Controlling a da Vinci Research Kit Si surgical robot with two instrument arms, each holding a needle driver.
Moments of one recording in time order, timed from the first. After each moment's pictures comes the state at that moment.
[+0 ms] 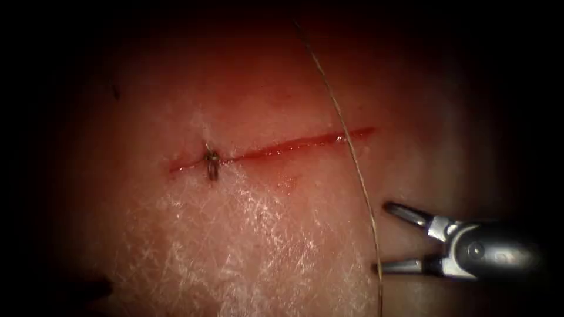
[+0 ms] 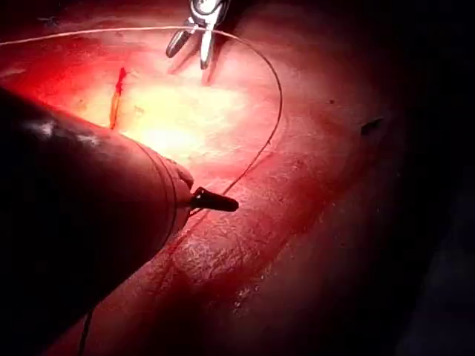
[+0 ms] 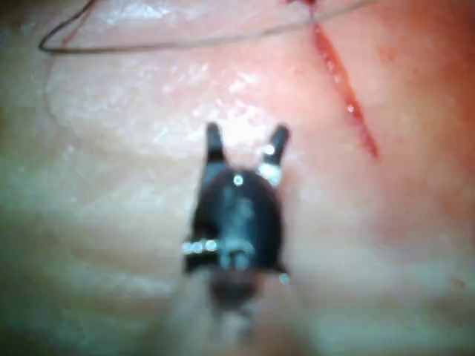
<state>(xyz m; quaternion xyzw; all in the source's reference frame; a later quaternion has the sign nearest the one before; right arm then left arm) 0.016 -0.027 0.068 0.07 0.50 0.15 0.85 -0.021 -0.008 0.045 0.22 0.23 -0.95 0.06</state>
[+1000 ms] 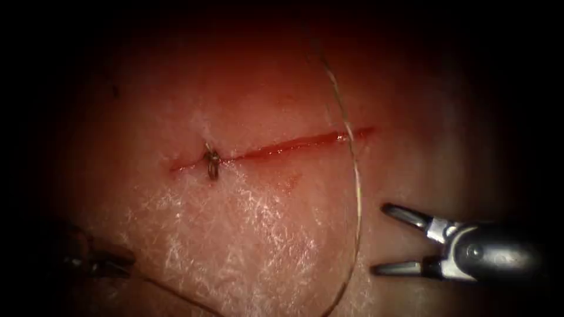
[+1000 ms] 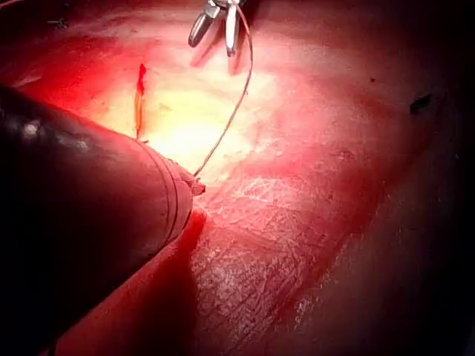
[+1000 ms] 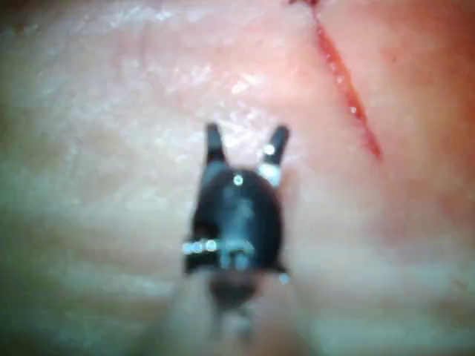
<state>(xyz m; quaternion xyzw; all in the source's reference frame) 0.016 -0.027 0.068 0.07 0.50 0.15 0.85 -0.023 -0.002 0.047 0.24 0.15 -0.95 0.09</state>
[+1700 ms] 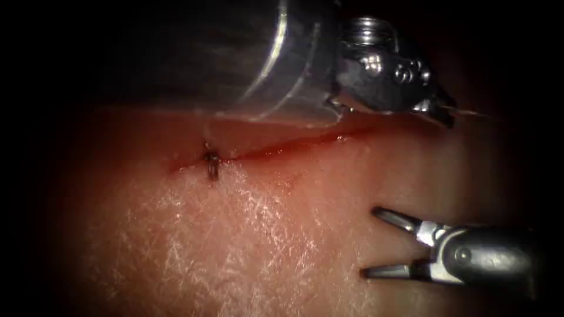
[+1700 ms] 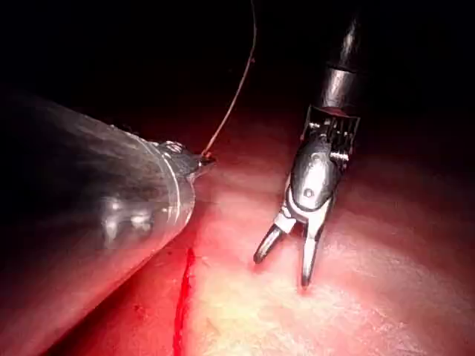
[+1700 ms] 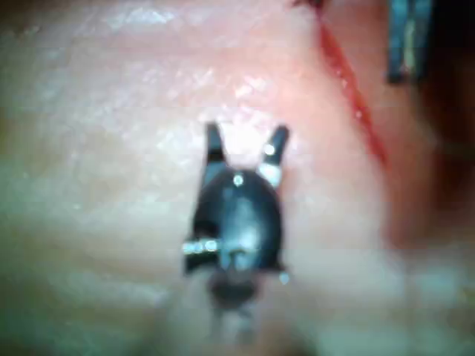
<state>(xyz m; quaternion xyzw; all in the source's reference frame) 0.017 -0.028 0.069 0.07 0.50 0.14 0.85 -0.049 0.014 0.050 0.43 0.17 -0.88 -0.04</state>
